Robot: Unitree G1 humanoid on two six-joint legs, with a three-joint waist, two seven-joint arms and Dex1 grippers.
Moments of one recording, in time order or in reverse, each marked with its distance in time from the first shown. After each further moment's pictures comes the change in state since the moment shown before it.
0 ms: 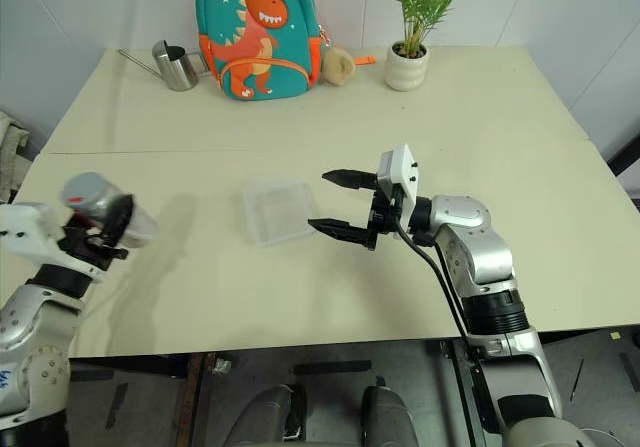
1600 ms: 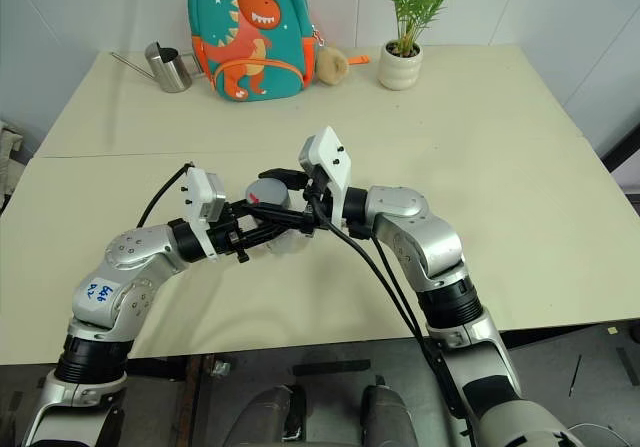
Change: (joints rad) left arm -0.340 -0.044 -0.425 0.126 0.149 -0.007 -0.327; right arm -0.111 0.156 0.142 -0.077 -0.026 0.218 -0.230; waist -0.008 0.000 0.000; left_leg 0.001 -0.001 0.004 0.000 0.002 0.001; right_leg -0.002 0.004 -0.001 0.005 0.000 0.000
